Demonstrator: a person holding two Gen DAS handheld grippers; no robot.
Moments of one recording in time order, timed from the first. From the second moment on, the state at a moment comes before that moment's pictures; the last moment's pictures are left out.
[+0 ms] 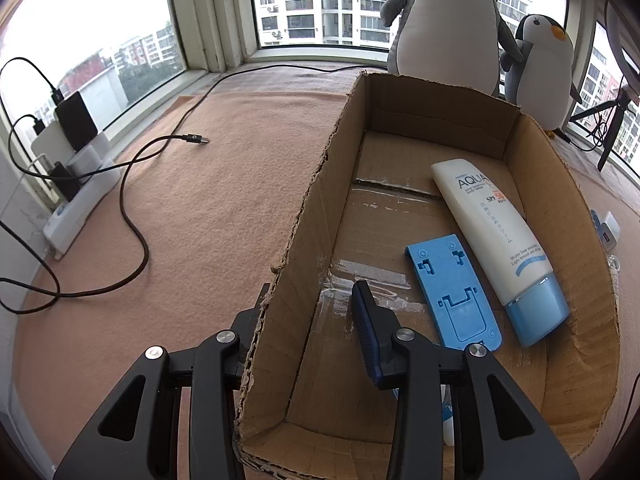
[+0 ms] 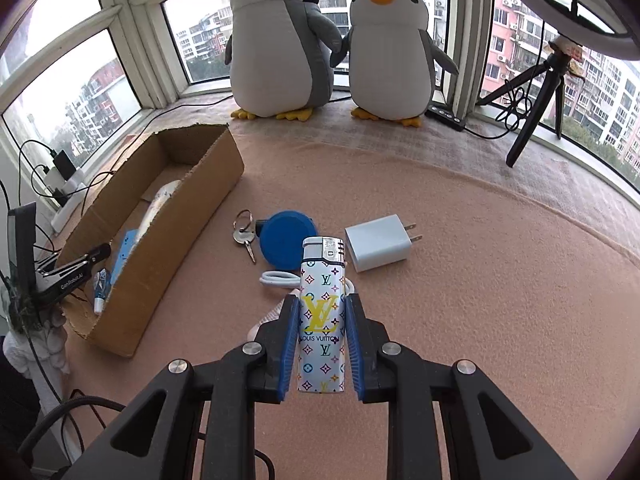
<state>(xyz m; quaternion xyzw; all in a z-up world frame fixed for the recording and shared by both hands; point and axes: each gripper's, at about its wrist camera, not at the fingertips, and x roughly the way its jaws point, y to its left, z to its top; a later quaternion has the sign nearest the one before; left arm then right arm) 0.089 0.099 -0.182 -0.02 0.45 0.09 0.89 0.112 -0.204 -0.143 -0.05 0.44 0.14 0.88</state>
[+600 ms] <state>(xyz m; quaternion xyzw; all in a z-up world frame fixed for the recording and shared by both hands) 0.090 0.101 -0.183 -0.03 0.45 0.08 0.89 0.149 -0.064 -0.115 -0.09 0.40 0.24 0.88</state>
